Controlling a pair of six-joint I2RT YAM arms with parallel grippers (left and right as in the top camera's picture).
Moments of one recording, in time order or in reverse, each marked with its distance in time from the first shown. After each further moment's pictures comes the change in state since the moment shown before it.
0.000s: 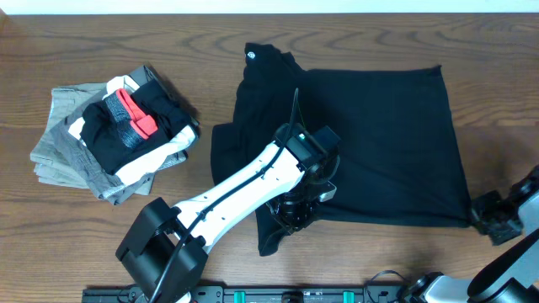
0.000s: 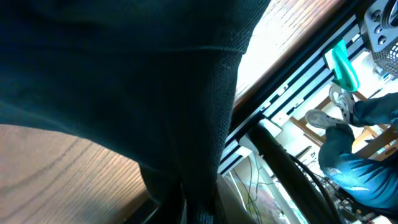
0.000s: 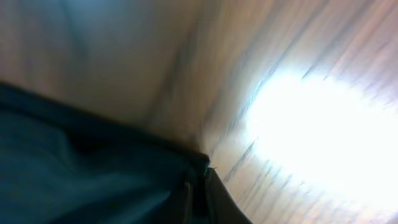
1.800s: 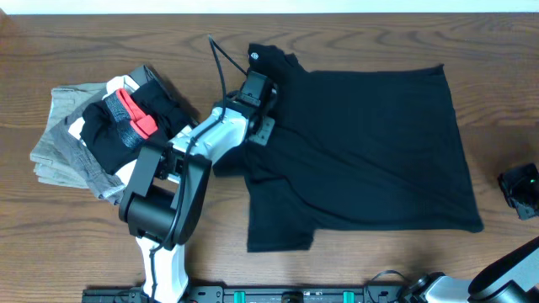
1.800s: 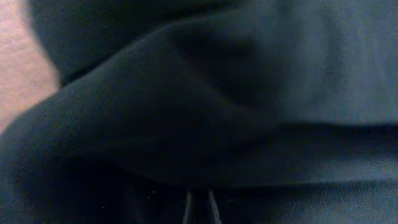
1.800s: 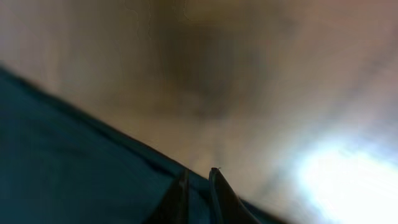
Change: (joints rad) left arm 0.467 0.239 -0.156 1.025 -0.409 -0.041; right arm -0.052 0.000 0.140 0.162 -0.230 -0.030
